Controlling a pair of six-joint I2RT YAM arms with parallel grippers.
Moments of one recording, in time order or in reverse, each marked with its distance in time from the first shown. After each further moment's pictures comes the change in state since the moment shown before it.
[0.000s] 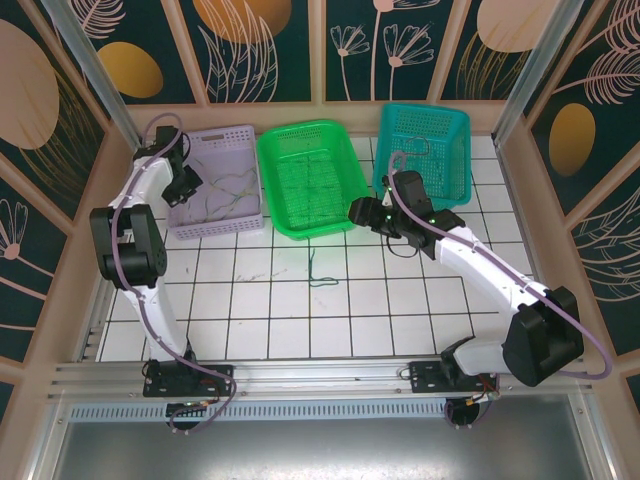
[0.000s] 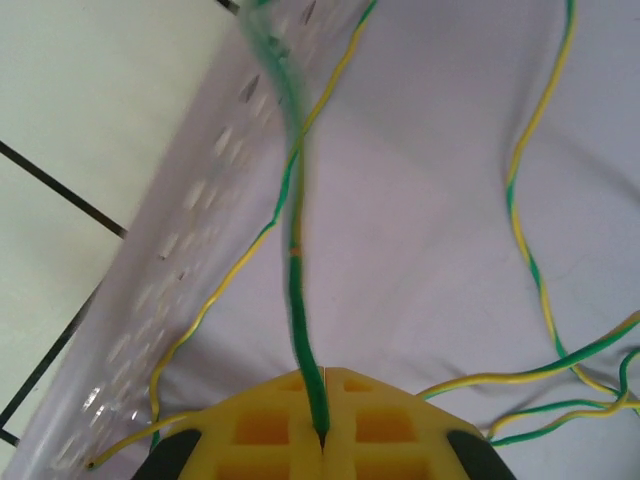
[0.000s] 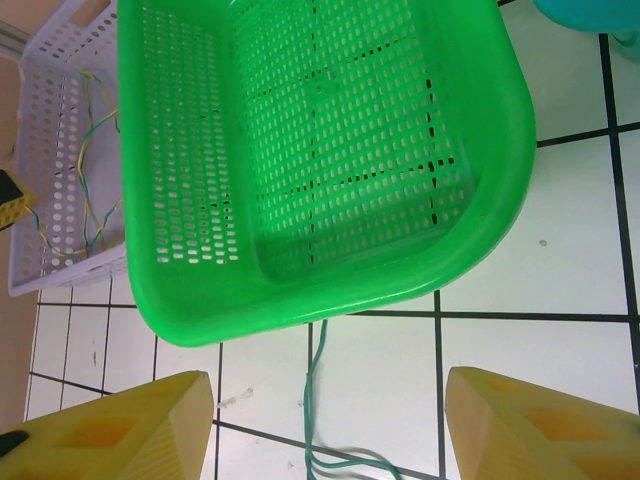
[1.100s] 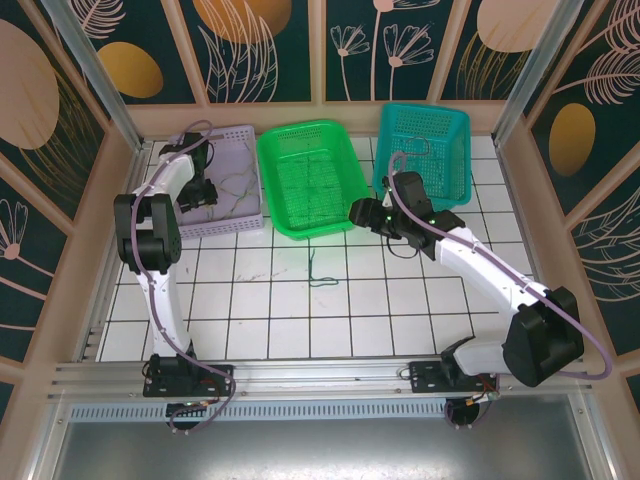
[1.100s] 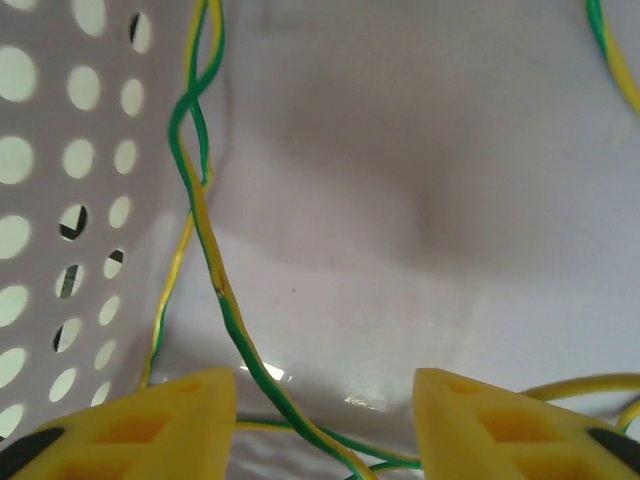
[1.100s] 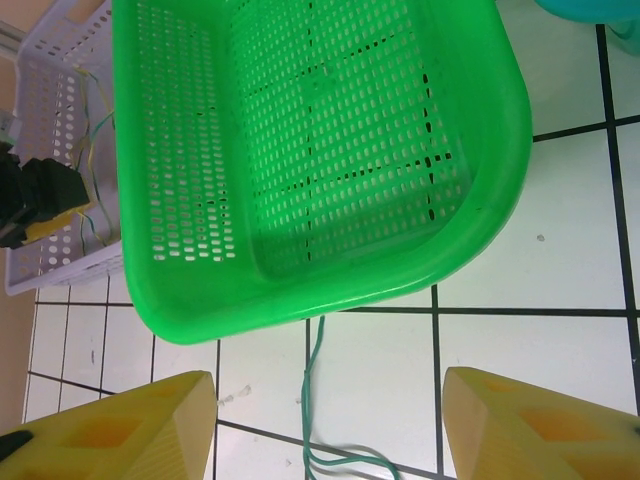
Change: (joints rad) left arm -0.070 0.176 0.126 -0.159 -0.097 0.201; right arm 0.000 -0.003 -0.008 0.000 0.000 0.003
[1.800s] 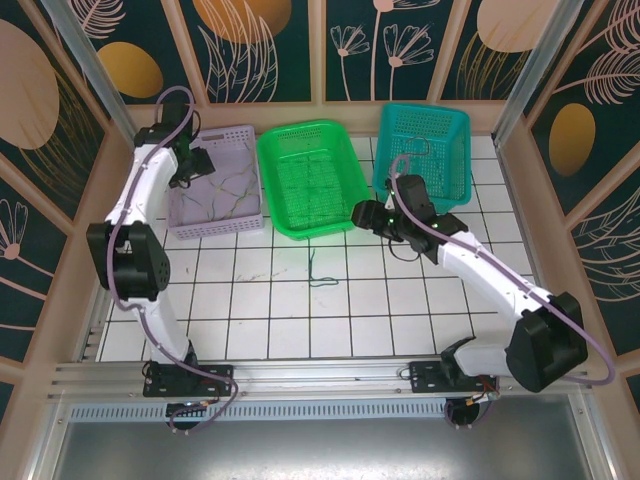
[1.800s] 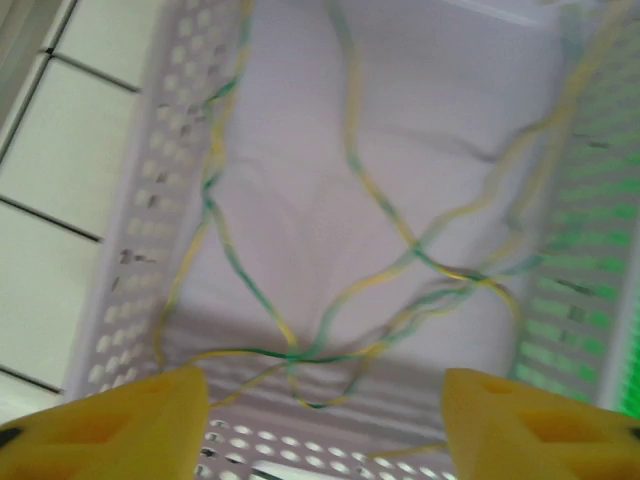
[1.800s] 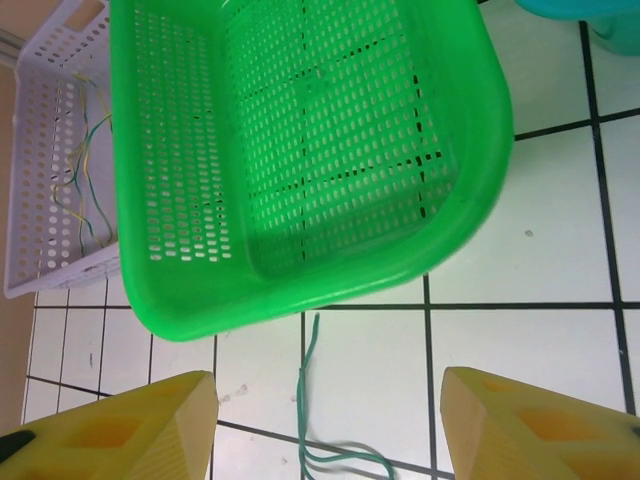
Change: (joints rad) left arm -0.051 -0.344 -0.034 0.027 0.099 -0.061; right arm -0.003 -0.050 -0.047 0.007 0.011 0.007
